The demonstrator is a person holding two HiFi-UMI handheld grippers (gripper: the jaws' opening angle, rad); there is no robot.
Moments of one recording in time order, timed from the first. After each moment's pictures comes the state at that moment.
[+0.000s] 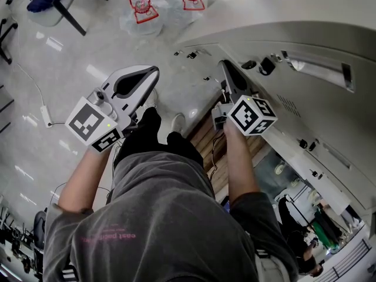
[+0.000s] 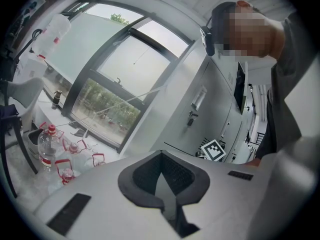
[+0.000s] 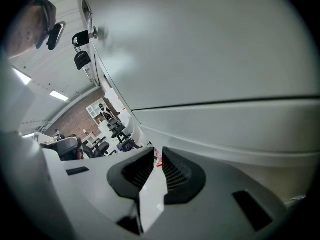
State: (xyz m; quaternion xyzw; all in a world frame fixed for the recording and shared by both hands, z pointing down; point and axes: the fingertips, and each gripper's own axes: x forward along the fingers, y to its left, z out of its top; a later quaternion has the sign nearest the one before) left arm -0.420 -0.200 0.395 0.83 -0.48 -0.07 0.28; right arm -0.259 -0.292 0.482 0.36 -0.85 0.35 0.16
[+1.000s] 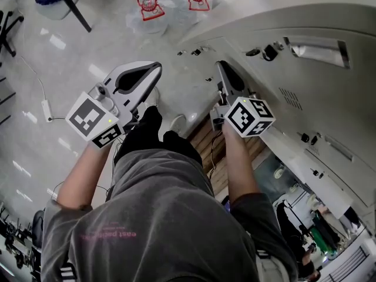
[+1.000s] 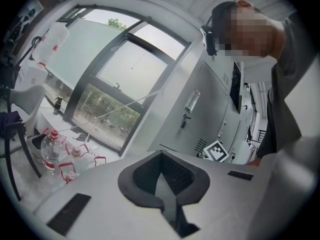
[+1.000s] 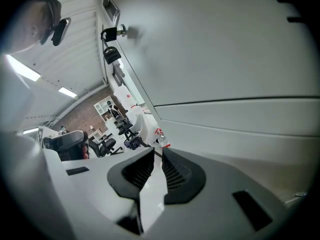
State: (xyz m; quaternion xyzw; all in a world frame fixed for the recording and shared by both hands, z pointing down) left arm -0.419 -0.177 0.377 0.83 -0.49 -0.07 0.26; right arm -0.273 -0.260 0.468 0.33 -0.87 0.33 0.17
